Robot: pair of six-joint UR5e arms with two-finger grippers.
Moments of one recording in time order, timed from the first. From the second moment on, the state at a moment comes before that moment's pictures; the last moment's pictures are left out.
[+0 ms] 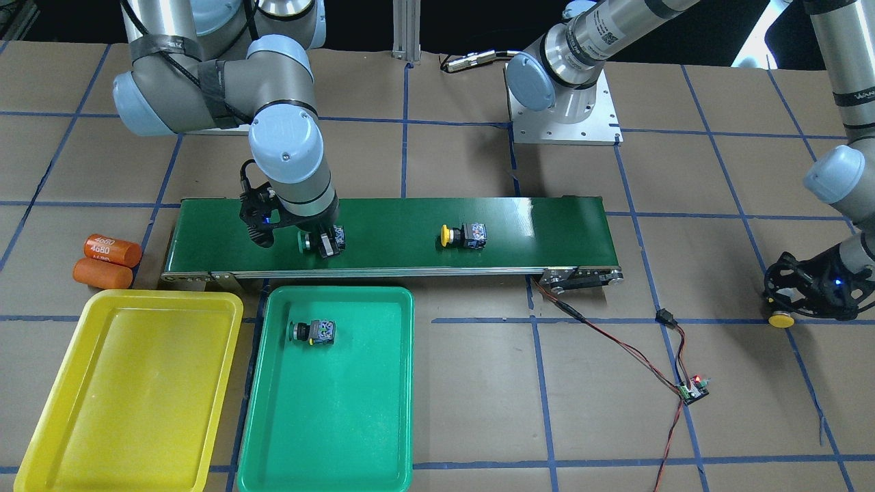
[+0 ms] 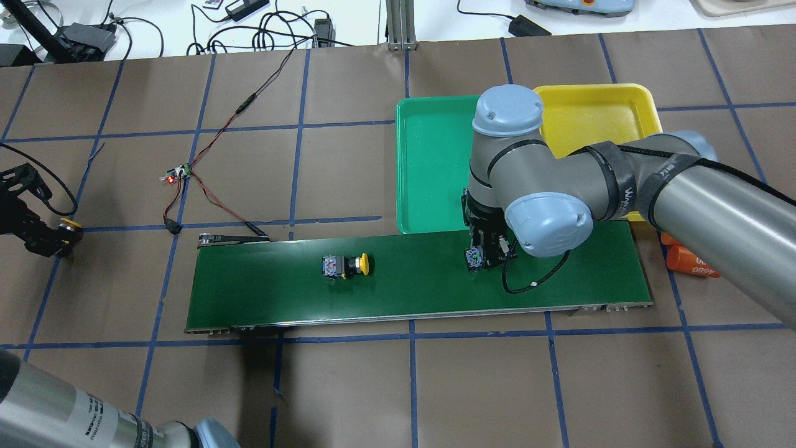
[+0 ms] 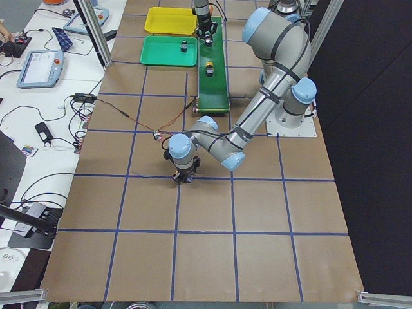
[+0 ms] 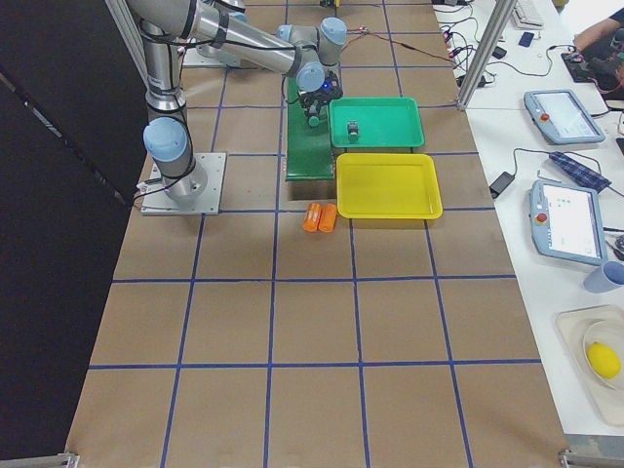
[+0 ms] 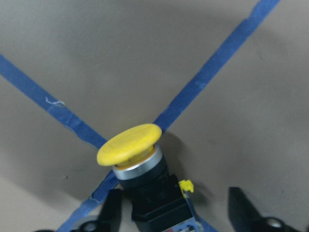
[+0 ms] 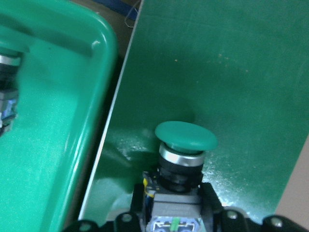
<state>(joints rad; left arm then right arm) -0.78 -2.10 -1.71 -0.97 1.58 1.54 1.79 -1.35 1.90 -1.98 -1.55 1.44</state>
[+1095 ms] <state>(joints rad) -1.32 -1.66 -1.88 -1.35 1.51 0.36 1.80 -1.27 1.84 -2.42 -1.55 1.47</state>
